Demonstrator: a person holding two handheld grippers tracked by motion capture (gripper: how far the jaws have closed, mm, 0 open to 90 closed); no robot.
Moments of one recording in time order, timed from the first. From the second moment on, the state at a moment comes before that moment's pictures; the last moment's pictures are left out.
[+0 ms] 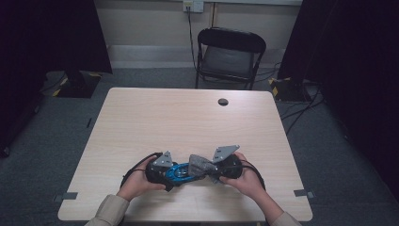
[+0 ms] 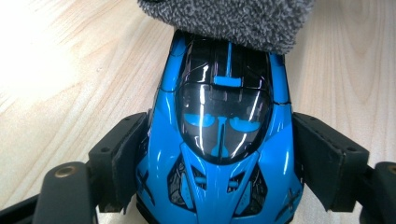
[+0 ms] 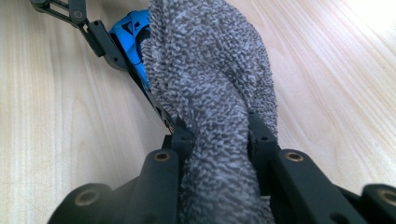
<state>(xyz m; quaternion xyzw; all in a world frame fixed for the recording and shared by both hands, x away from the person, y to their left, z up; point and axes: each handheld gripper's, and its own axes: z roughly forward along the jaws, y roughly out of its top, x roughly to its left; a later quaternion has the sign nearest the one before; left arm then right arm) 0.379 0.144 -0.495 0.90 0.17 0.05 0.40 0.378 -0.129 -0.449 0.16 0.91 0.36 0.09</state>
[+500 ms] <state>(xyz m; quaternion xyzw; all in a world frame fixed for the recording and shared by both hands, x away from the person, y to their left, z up) 0.381 0.137 -0.499 0.90 0.17 0.05 0.40 0.377 -0.125 -0.452 0.16 0.91 0.37 0.09</state>
